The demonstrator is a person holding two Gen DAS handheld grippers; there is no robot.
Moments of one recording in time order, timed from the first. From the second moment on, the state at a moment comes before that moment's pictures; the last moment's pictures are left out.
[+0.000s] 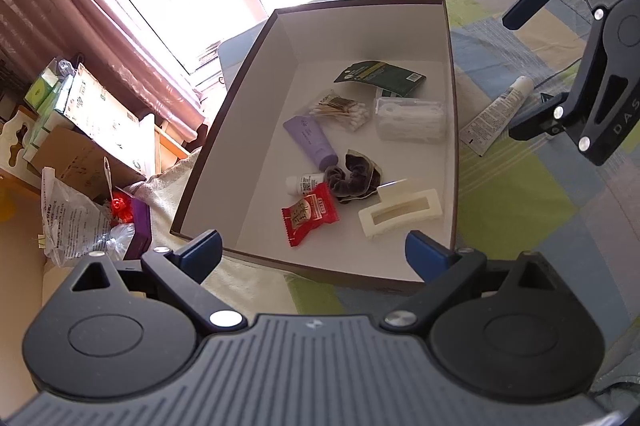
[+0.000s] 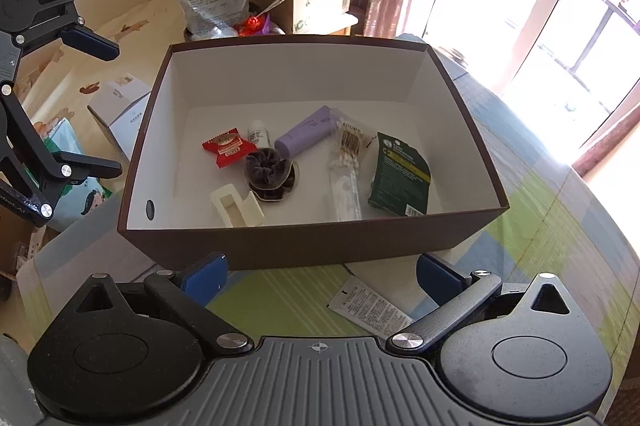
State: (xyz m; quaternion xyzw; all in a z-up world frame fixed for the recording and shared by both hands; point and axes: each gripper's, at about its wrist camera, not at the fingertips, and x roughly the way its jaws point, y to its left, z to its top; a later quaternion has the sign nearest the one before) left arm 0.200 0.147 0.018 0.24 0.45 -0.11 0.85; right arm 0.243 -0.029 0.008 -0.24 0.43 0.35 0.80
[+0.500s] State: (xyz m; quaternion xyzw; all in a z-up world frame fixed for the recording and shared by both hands) left arm 0.177 0.091 0.018 0.23 0.45 -0.12 0.85; right arm 0.224 -0.105 0.016 -0.22 0.43 0.34 0.81
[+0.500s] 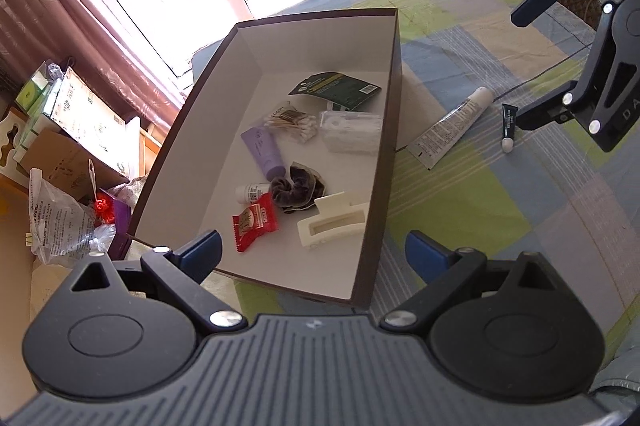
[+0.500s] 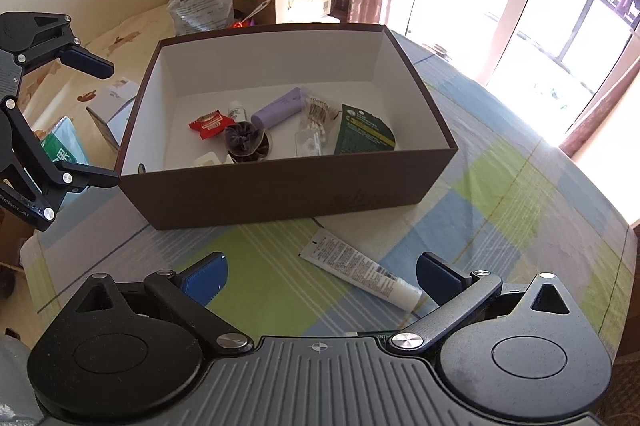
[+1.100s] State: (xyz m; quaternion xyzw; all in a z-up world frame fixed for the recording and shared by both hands) left arm 0.162 0.036 -0.002 0.18 0.46 -0.12 0.86; right arm 0.210 -0.207 -0.013 -0.16 0.46 0.31 0.82
